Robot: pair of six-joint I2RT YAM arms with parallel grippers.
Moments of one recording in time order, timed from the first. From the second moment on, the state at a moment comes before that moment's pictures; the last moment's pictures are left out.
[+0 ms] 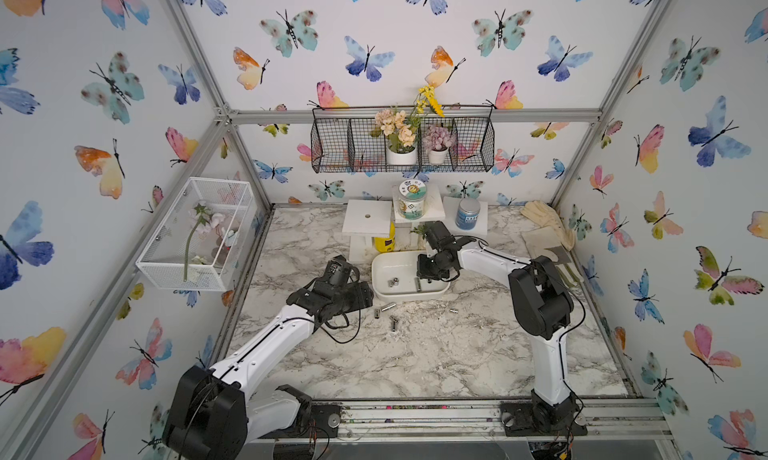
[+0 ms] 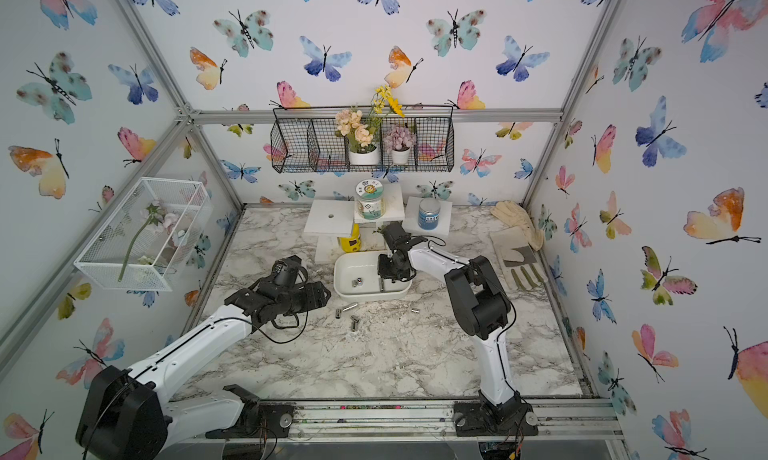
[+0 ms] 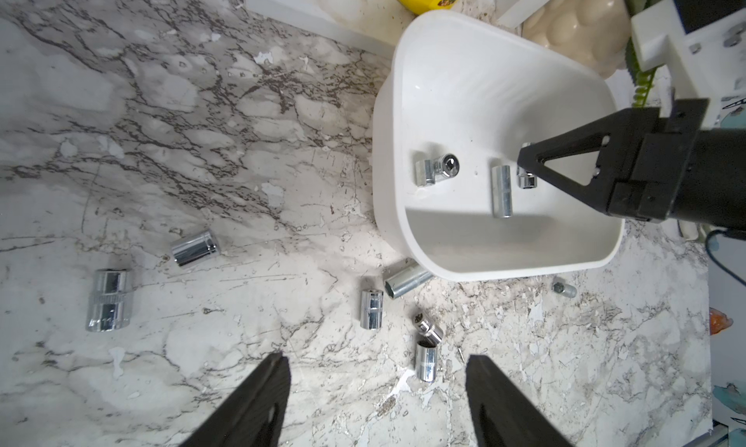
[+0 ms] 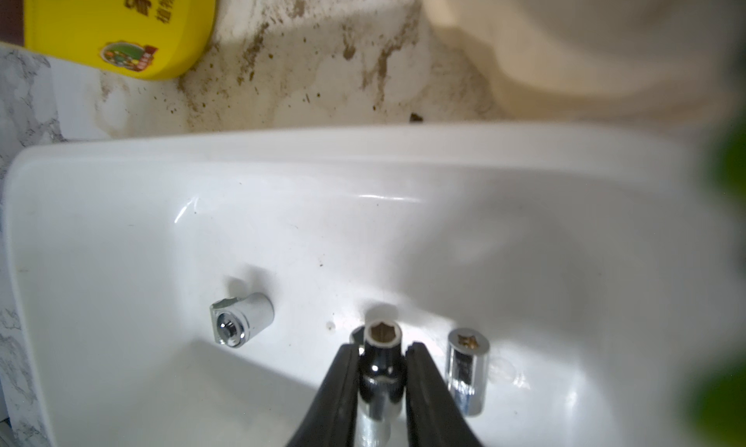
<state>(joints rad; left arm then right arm) -0.46 1.19 0.78 -0.48 0.10 -0.63 0.60 2.11 1.55 -0.56 -0.18 0.55</state>
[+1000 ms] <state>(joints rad) -0.46 1.20 0.78 -0.47 0.10 -0.63 0.60 1.93 1.45 -0.55 -0.18 0.55</state>
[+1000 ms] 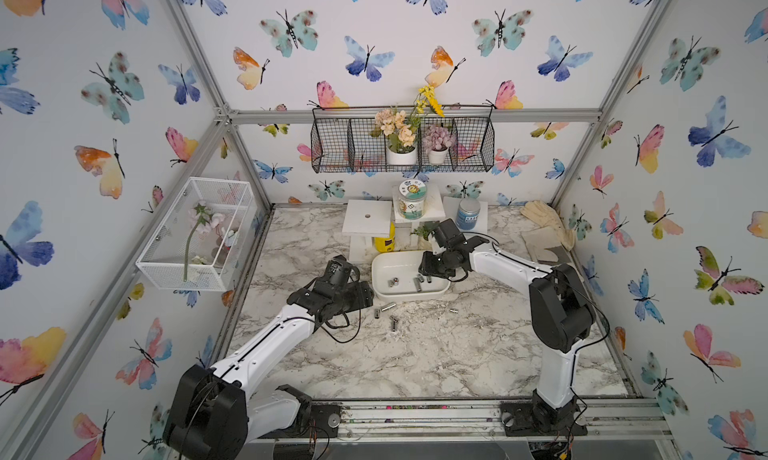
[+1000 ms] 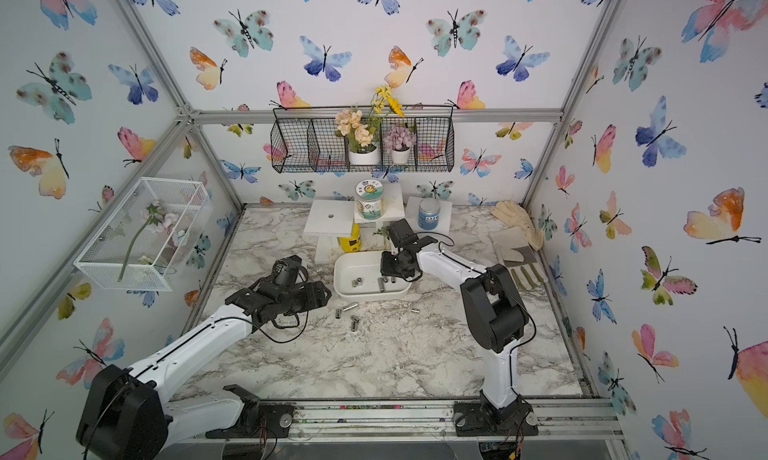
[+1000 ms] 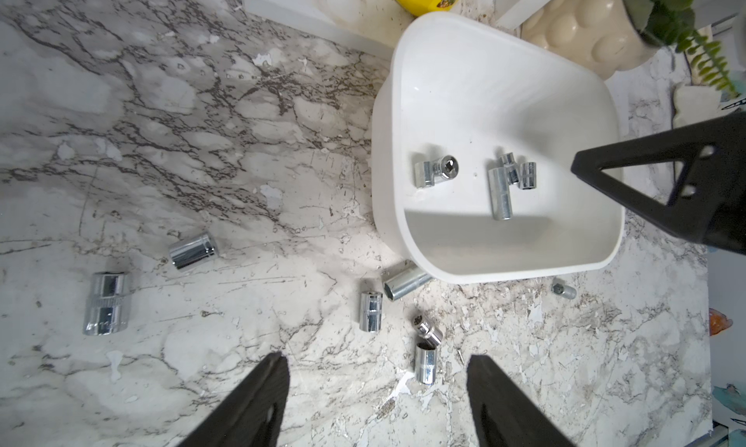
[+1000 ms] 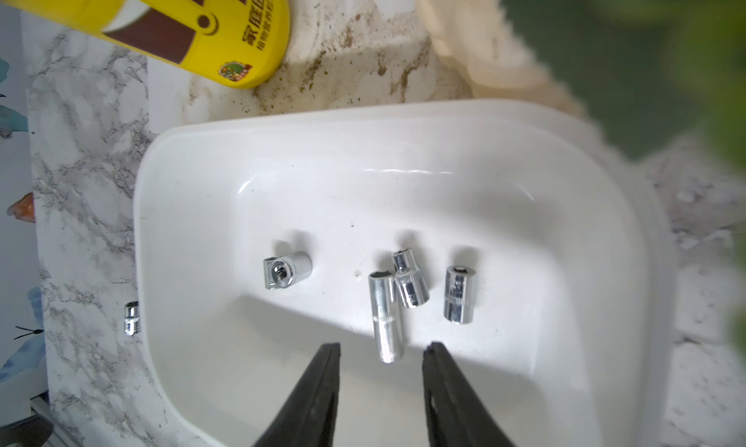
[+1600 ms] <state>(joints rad) -0.61 1.32 0.84 -0.43 0.10 -0.66 0.60 1.64 1.25 -0.61 -0.08 0.51</state>
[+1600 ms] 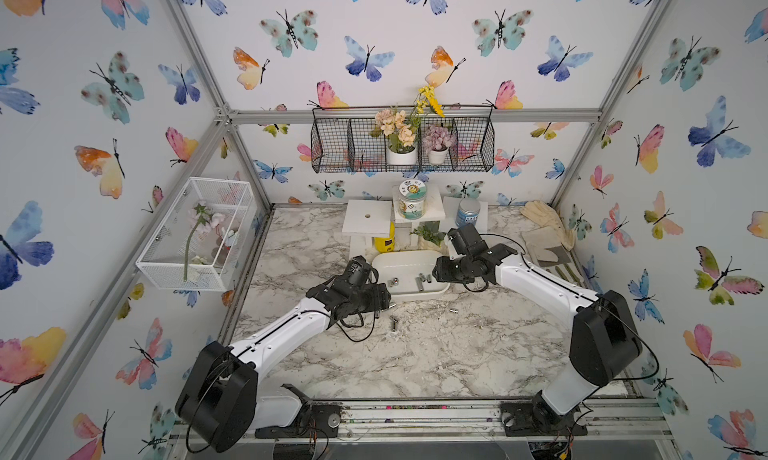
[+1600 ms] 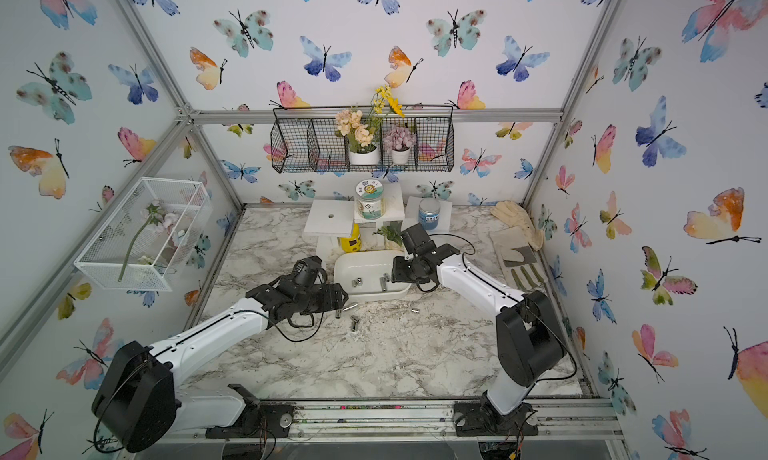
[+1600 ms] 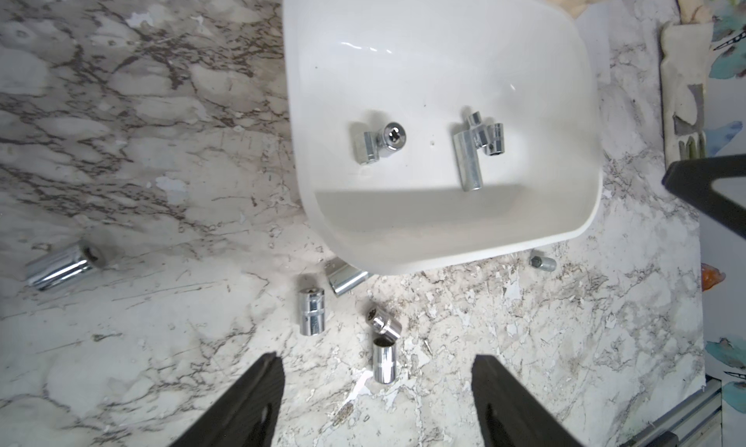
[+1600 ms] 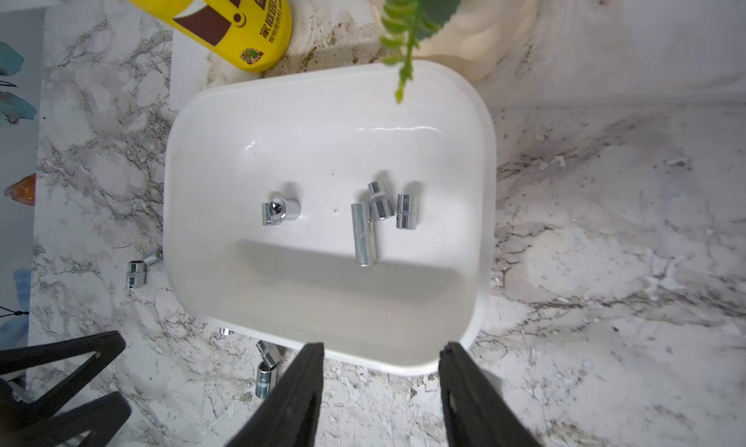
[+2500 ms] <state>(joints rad) -0.75 1.42 0.91 -0.39 0.10 -0.69 0.59 1.55 0.98 -0.63 -0.01 0.53</state>
